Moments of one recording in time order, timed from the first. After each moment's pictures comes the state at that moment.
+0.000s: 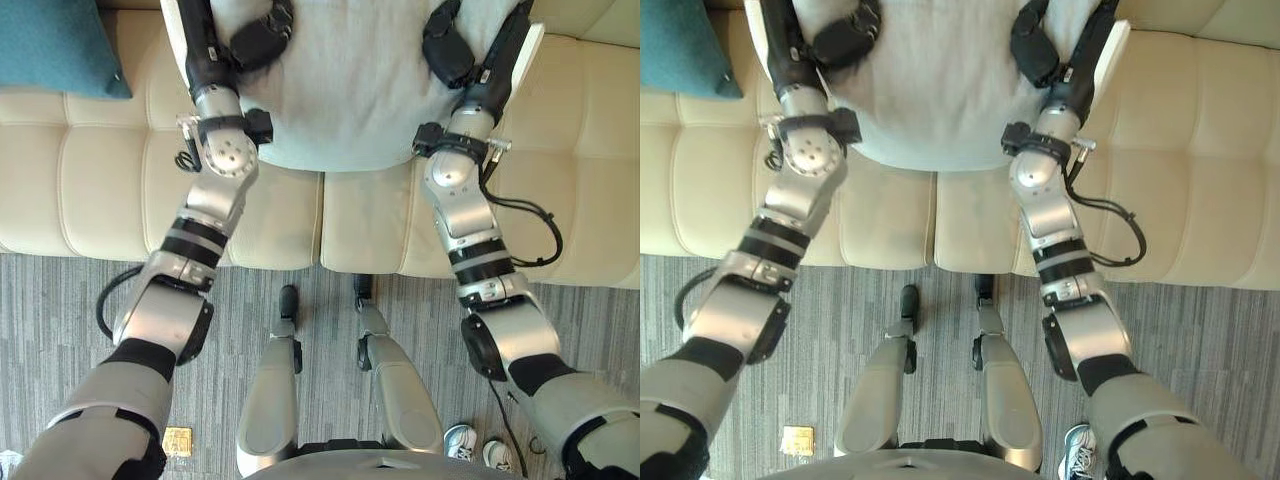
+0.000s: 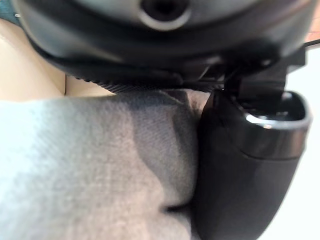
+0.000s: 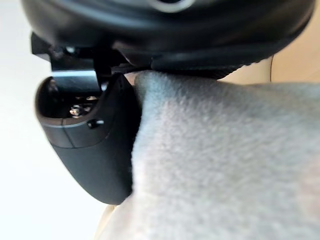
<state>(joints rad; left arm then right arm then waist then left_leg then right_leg) -0.92 0.38 -0.29 0.45 -0.25 -0.13 0.60 -0.85 -0.17 0.09 0.40 -0.04 -0.08 -0.68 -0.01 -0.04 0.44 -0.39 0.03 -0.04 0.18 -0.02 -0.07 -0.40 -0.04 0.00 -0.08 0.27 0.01</state>
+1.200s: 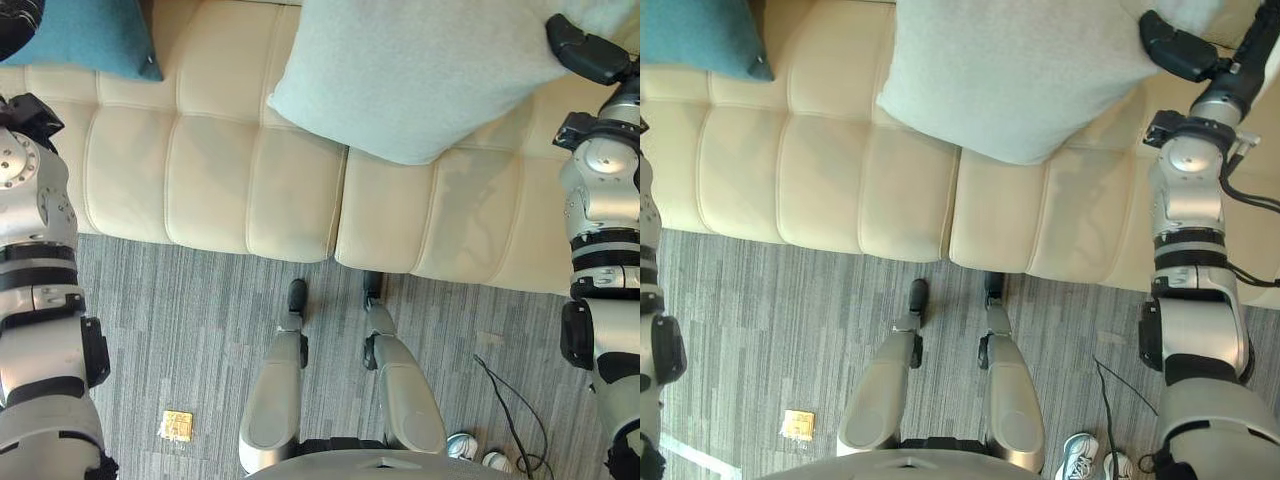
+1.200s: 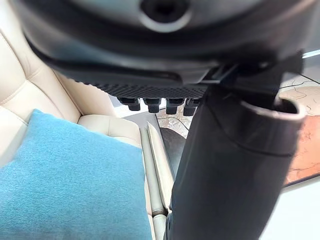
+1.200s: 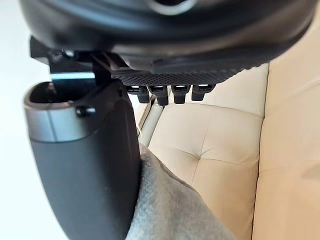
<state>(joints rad) -0.93 0.84 0.15 0.66 -0.44 -0.19 0.49 -1.00 -0.64 -0.01 0.71 0.20 -0.11 -0.49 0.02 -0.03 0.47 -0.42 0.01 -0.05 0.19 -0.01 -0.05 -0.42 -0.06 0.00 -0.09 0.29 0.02</state>
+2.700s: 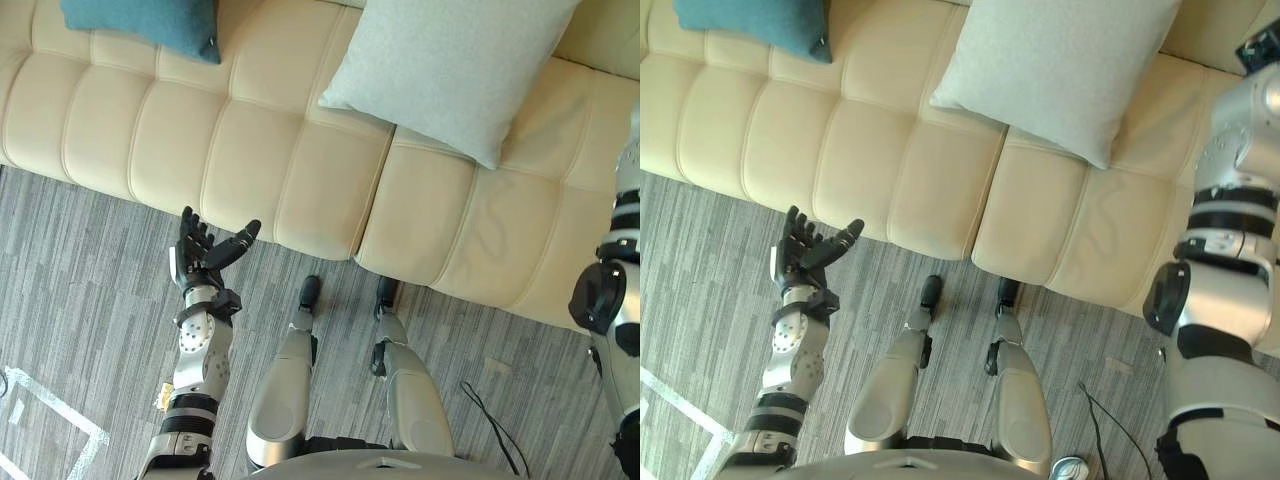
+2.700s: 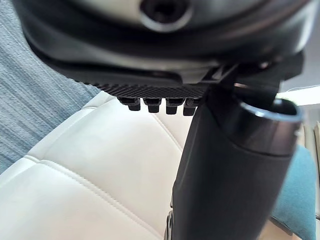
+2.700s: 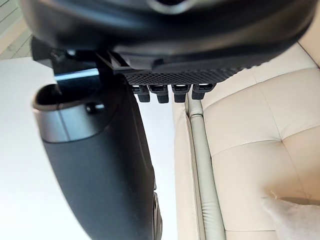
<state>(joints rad) -0.13 0.22 0.06 0.27 -0.54 -0.24 0.29 -1.20 -0.65 -0.26 0.71 0.39 -0.13 -0.60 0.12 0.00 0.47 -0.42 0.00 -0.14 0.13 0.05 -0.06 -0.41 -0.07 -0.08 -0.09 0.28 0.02</state>
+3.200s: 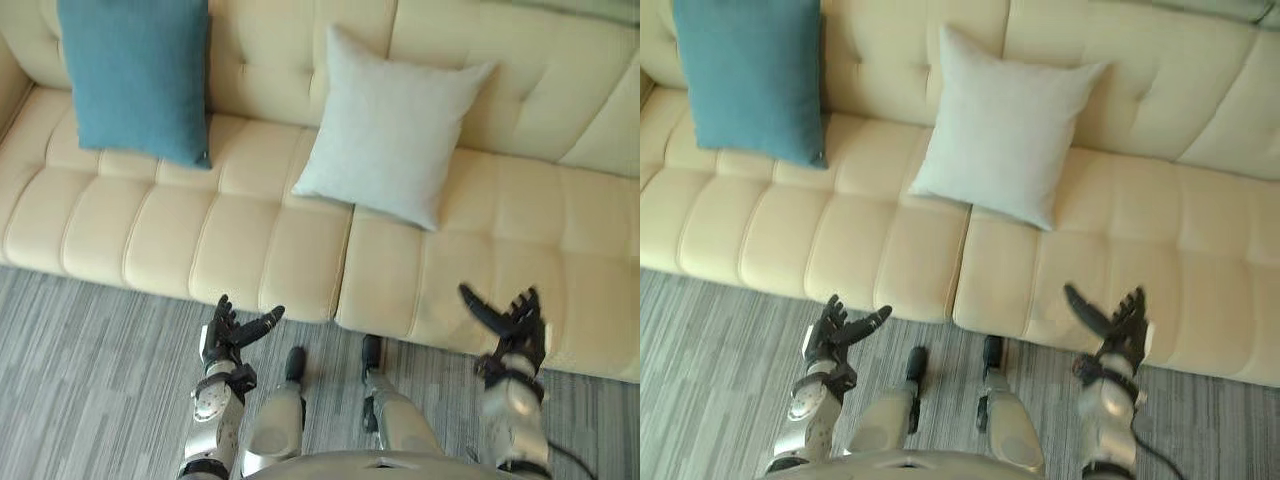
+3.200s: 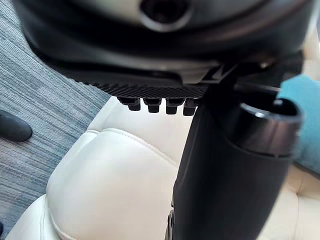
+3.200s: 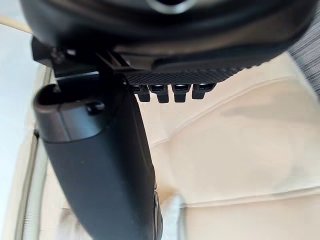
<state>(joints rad) 0.06 0.09 0.06 0.42 -0.45 -0.16 0.18 -0.17 -0.21 -0.35 0.29 0.39 -0.19 -0.39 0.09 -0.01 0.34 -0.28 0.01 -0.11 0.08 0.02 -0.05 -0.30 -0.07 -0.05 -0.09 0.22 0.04</state>
